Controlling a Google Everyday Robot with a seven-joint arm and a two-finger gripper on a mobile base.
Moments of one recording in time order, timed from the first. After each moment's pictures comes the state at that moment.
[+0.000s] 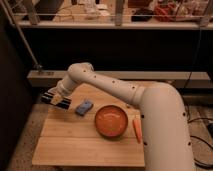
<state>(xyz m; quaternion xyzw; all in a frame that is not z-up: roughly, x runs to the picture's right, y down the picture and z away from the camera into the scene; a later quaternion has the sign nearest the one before) -0.268 0.047 0.802 -0.35 -0.32 0.19 0.86</state>
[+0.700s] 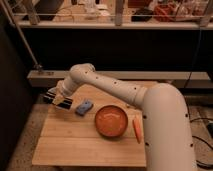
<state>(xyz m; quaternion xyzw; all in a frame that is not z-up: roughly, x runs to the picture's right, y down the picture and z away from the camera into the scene) -0.260 0.046 0.807 -0.34 -0.31 0.20 0.86</state>
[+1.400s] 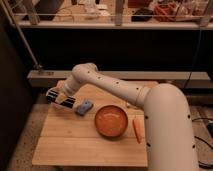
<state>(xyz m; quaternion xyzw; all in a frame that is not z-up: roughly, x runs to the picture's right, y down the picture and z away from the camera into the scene) -0.246 0.039 0.815 -0.33 -0.31 0.20 0.87</state>
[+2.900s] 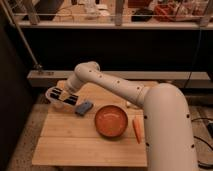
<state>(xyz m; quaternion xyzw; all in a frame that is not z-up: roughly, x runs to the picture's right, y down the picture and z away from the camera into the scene) -0.233 0.025 0.834 -0.31 -0.29 0.21 0.88</state>
